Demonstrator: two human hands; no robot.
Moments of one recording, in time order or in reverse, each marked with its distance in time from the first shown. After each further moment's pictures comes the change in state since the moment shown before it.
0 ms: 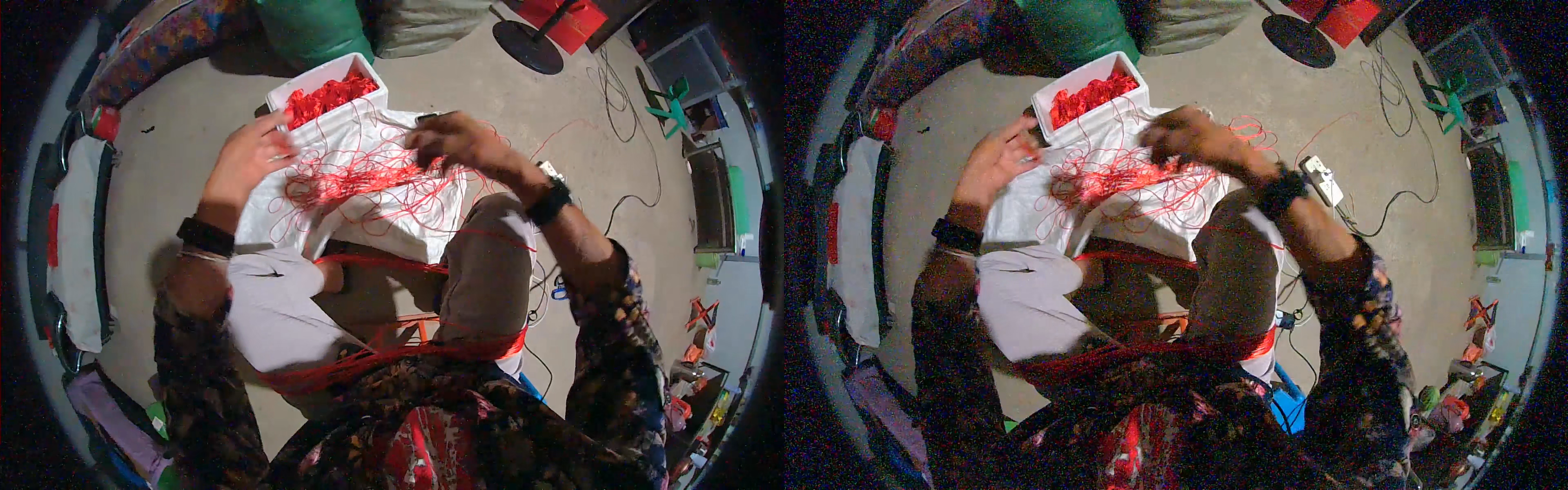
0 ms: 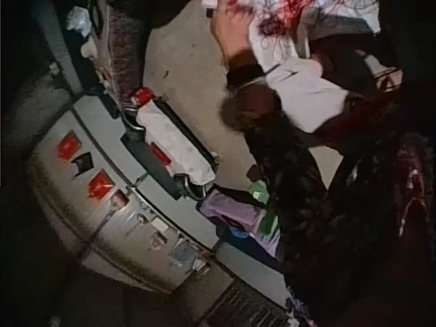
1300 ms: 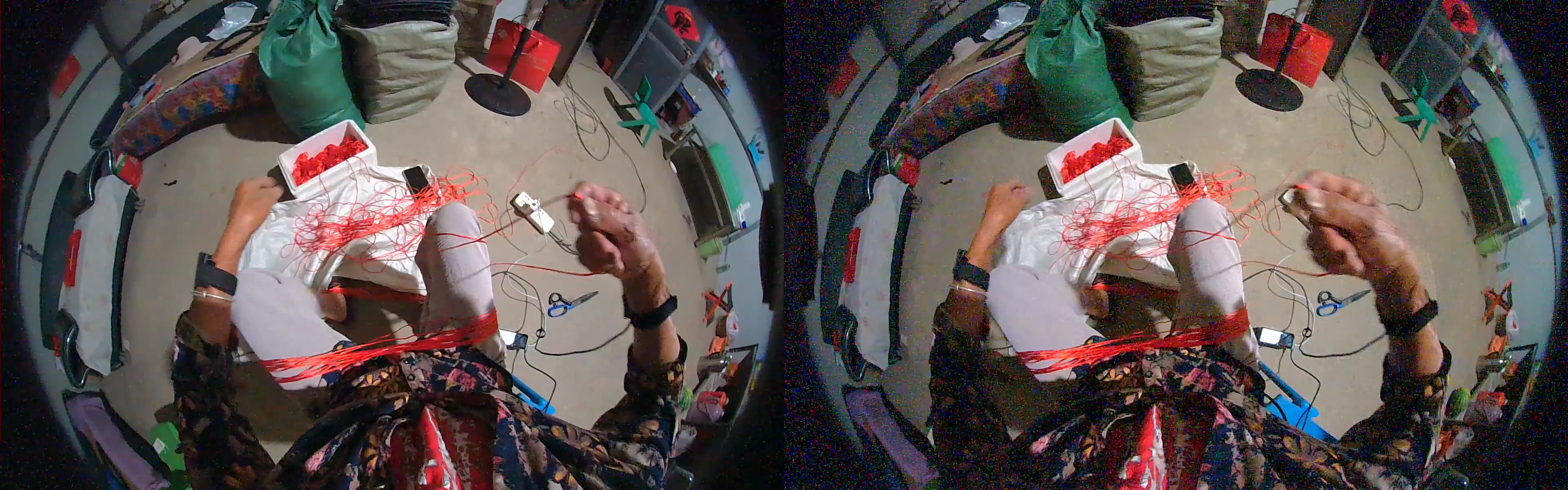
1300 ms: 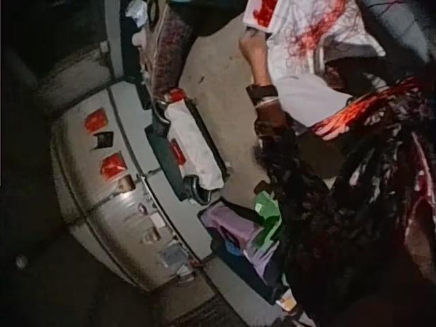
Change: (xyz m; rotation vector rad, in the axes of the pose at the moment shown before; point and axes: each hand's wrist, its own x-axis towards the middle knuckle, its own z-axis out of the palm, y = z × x) left_hand -0.073 0.001 0.031 1.379 0.359 0.560; right_hand -0.298 -0.106 0.035 0.445 0.463 -0.024
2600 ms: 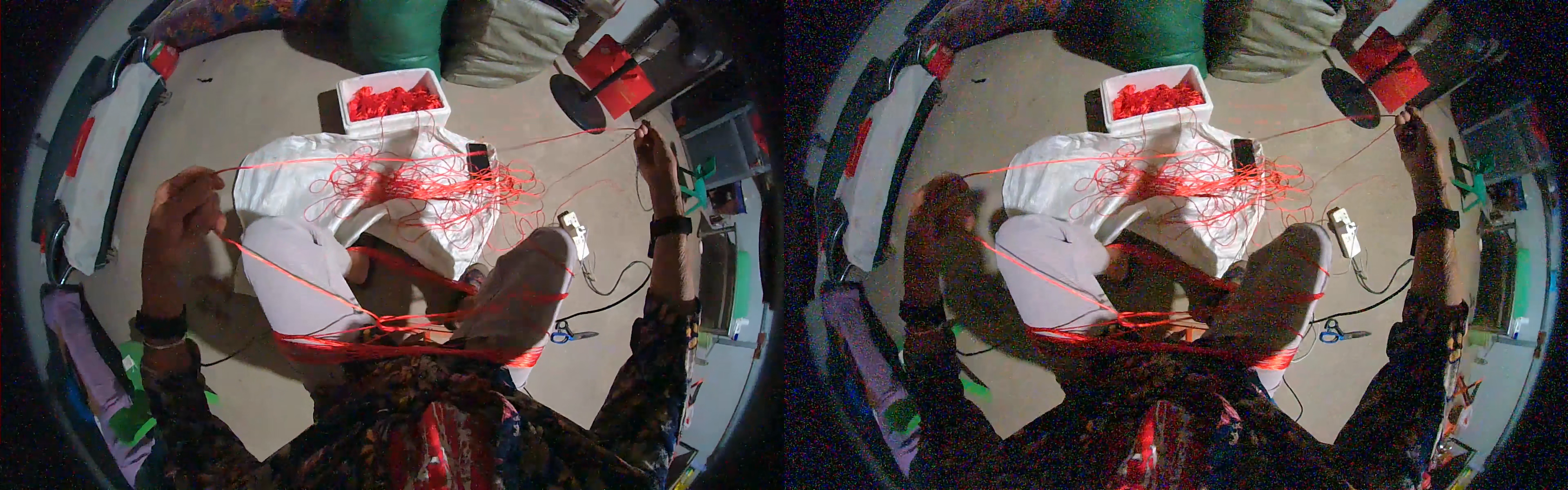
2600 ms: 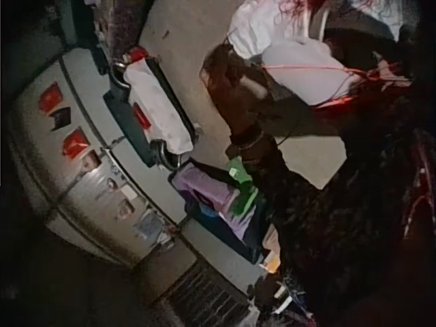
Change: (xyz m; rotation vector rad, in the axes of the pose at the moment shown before) left_hand -0.142 -0.067 -0.136 -0.886 0.176 -0.340; right_hand 0.263 0.015 -0.151 -0.036 0.143 -0.515
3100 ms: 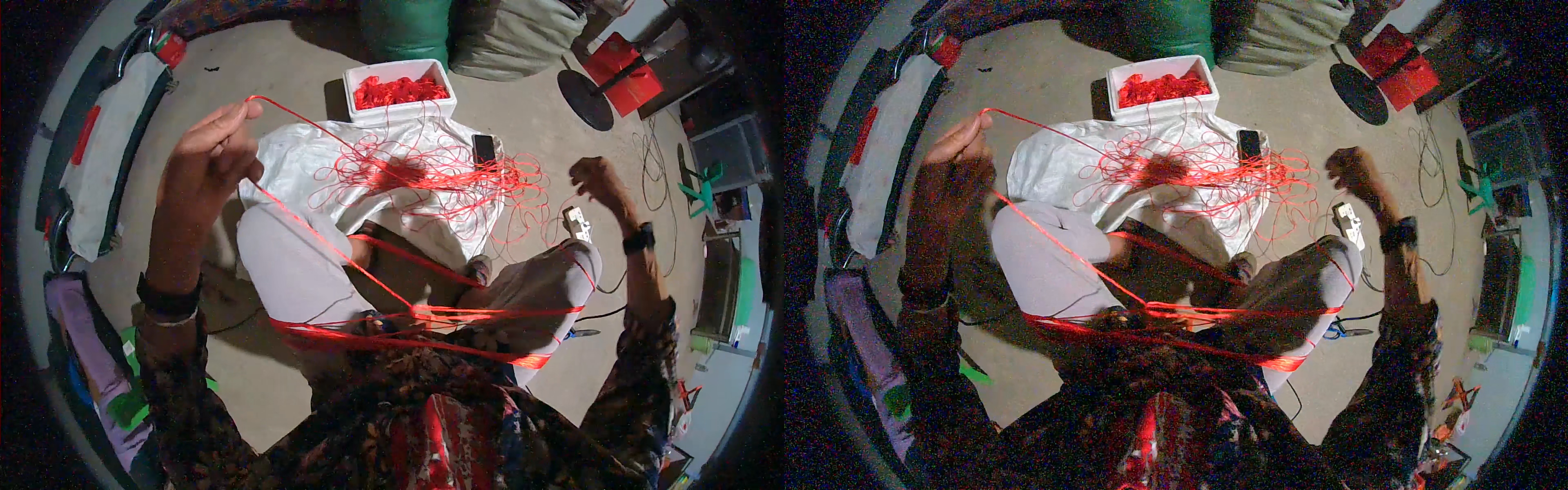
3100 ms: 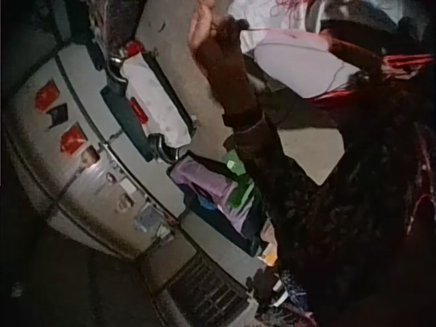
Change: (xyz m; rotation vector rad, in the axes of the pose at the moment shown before) left_hand 0.013 0.055 0.072 -0.193 -0.087 -0.082; right_hand -0.065 0.036 0.092 -0.974 -0.455 0.588
